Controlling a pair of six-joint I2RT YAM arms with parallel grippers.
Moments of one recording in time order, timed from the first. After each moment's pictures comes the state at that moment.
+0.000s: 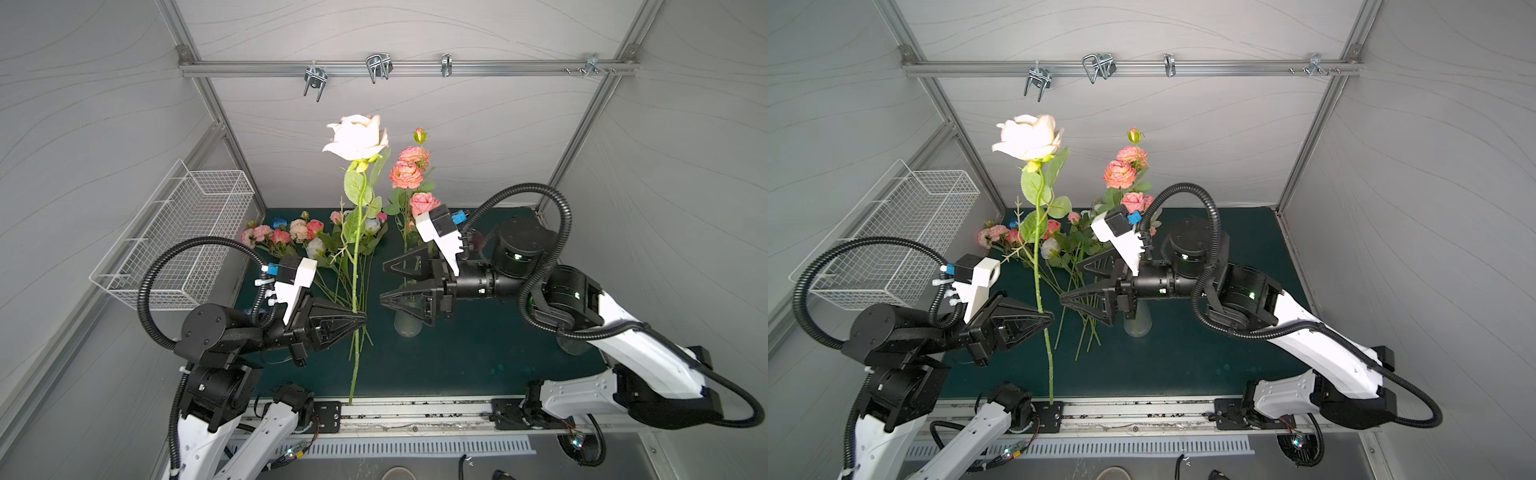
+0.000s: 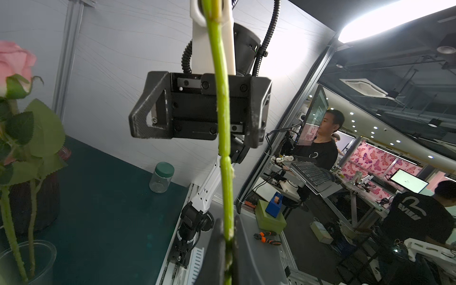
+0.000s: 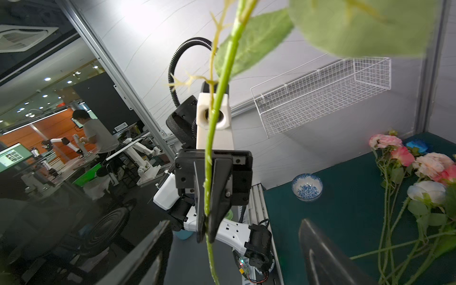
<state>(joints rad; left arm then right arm) -0.35 0.56 1.05 -0.20 1.12 -0.76 1.21 1.29 1.72 -0.45 -0.46 0.35</state>
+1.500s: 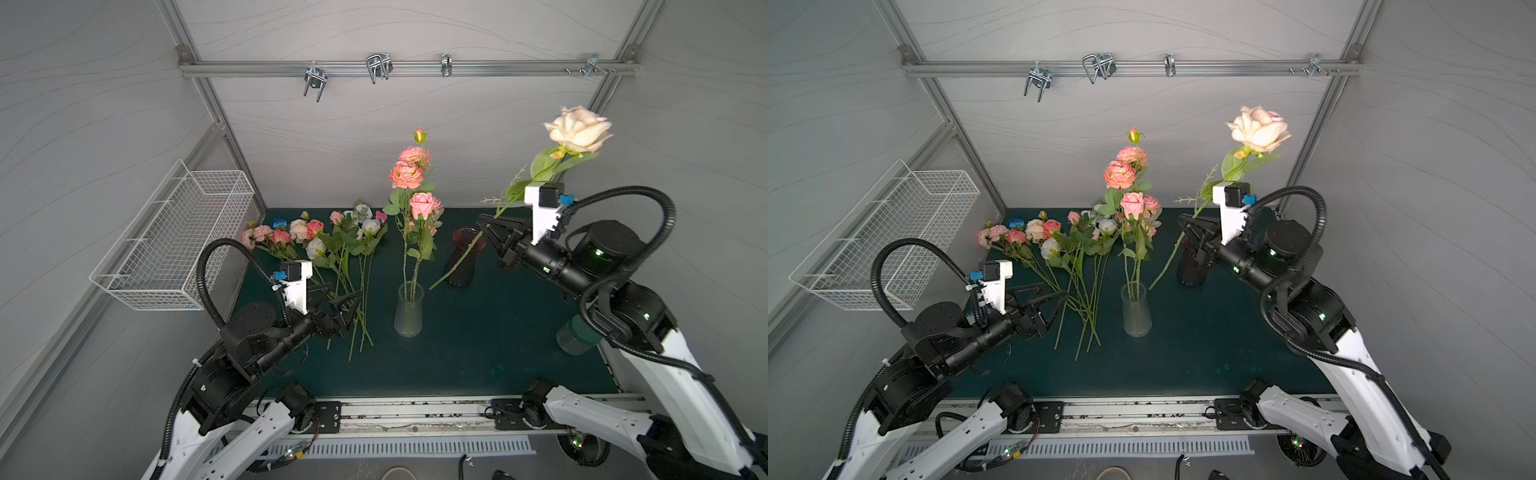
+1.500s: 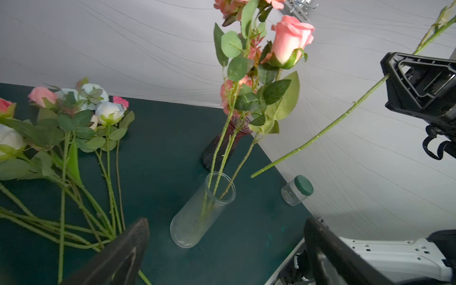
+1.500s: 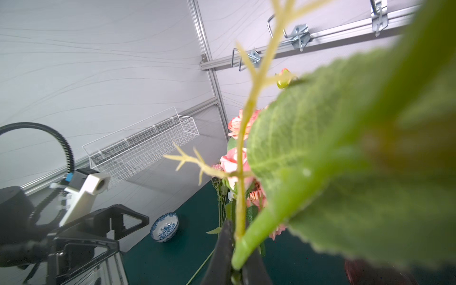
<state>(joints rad) -0.61 0.48 0.97 -0.70 0.04 -0.50 0.71 0.99 1.47 -0.47 -0.16 0.21</state>
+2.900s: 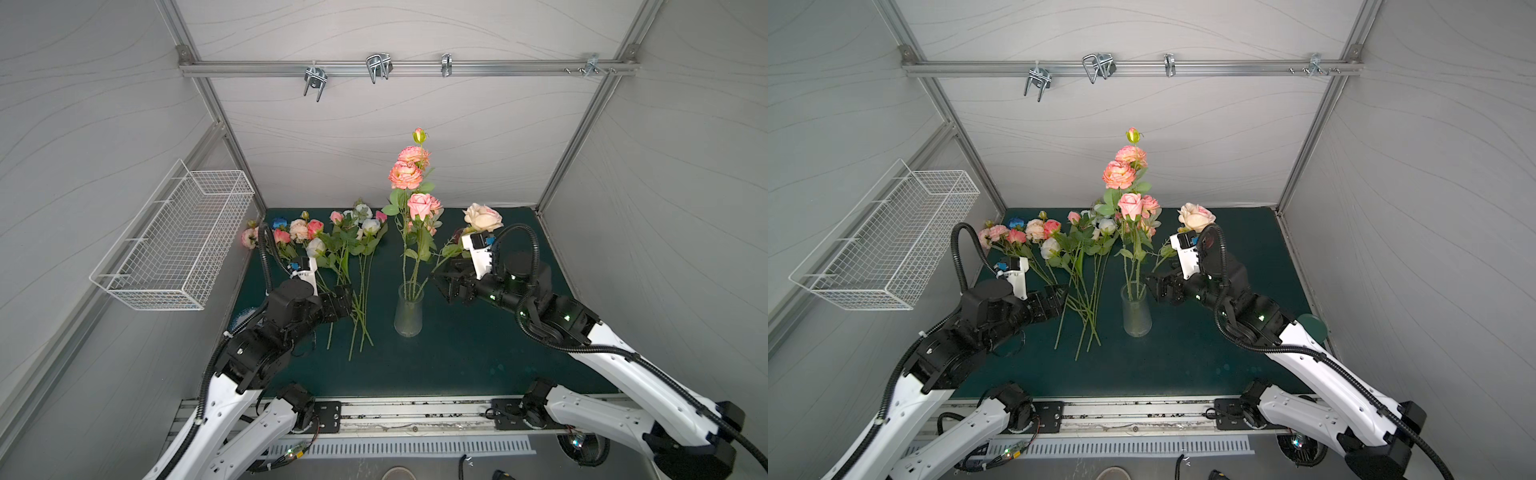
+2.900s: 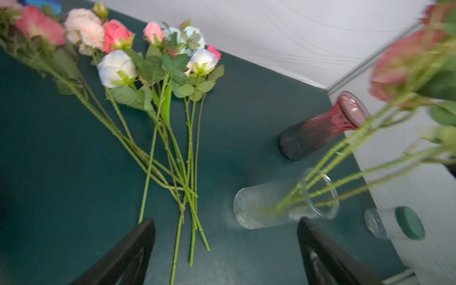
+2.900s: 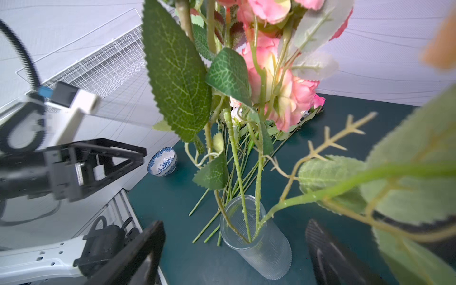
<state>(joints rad) -0.44 0.68 0.92 -0.83 -0.12 -0.62 0.83 0.93 1.03 -0.39 -0.11 0.33</state>
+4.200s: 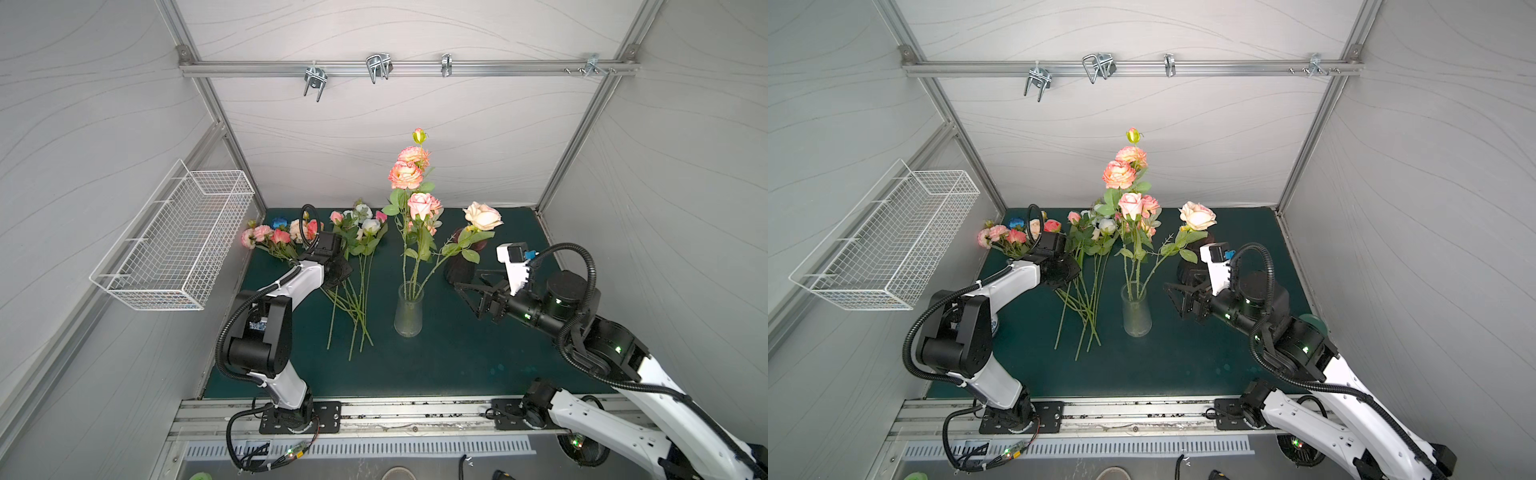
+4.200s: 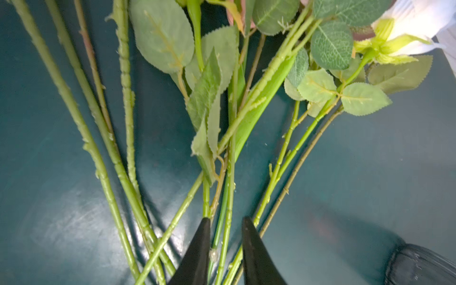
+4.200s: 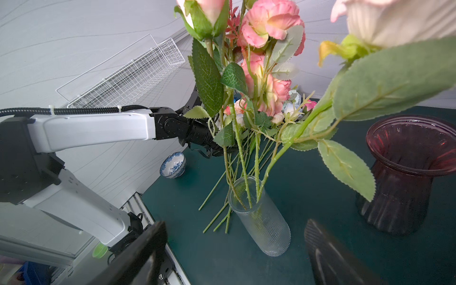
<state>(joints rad) -0.16 1.66 1.06 -0.46 -0.03 -0.81 0.83 0.70 1.01 -0.54 -0.08 0.37</state>
